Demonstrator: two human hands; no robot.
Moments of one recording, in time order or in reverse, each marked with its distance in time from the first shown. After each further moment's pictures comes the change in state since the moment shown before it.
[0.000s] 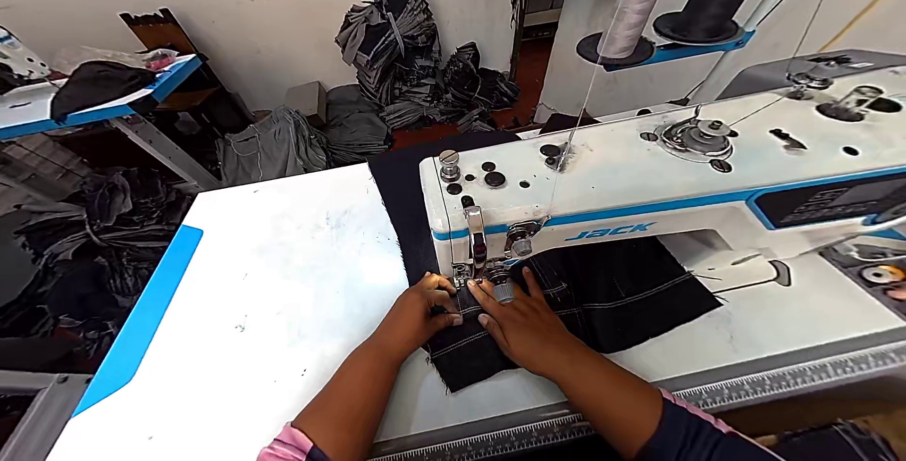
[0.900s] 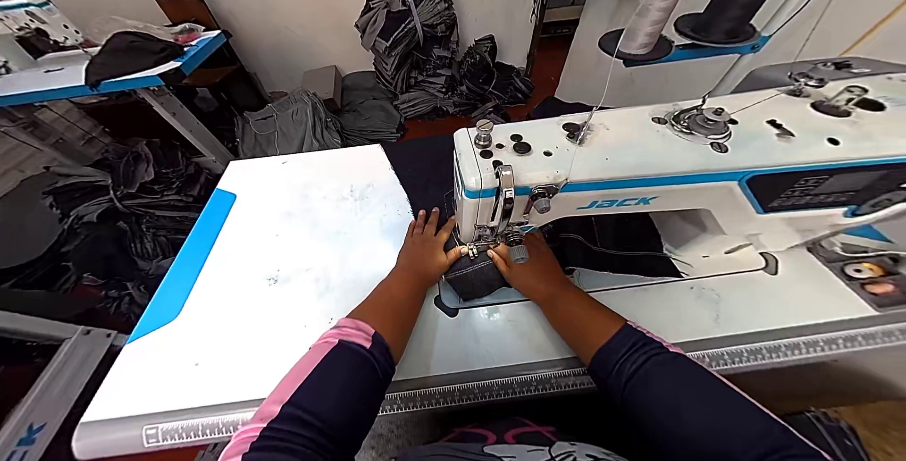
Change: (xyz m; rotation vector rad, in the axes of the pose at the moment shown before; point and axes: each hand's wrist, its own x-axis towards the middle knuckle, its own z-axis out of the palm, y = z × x) left_hand 0.032 -0.007 -0.013 0.551 -0.056 -0.354; right_hand 0.036 0.019 0.009 -0.097 0.626 -0.104
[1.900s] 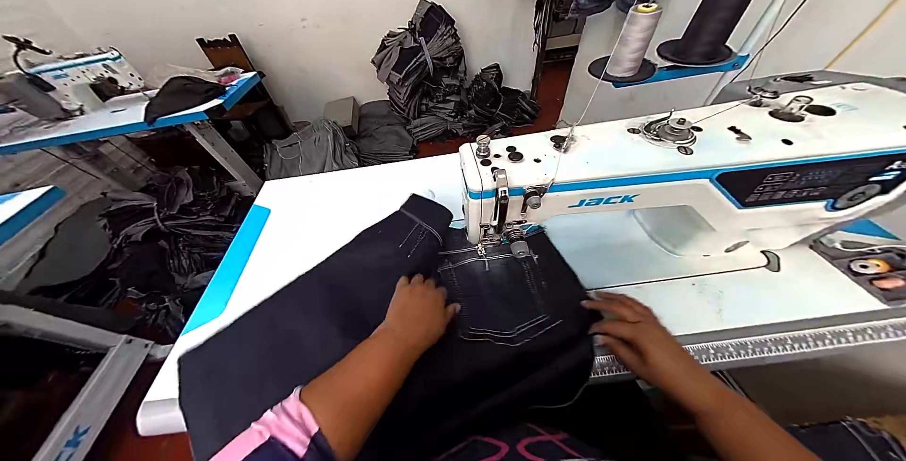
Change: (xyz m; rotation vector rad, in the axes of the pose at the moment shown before) left_hand -0.113 0.034 -0.045 0.211 -0.245 -0.052; right_hand -0.158 0.064 -0.039 0.305 0.105 -0.081
